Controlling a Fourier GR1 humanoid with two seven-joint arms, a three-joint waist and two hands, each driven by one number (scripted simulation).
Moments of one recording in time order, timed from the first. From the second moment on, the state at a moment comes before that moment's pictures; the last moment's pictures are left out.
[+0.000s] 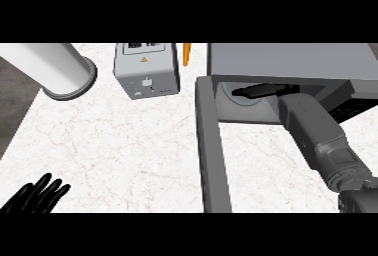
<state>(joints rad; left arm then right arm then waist) 0.49 0.15 0.15 -2.14 0.49 -0.72 0.06 -1.06 -0.21 -0.37 -0.09 0.16 0.02 -0.71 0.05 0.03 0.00</state>
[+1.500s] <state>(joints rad) 0.11 0.01 -0.12 -1.72 -0.15 -0.61 -0.11 -0.25 -0.18 -0.27 -0.60 0.09 0.29 -0.86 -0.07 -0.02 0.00</state>
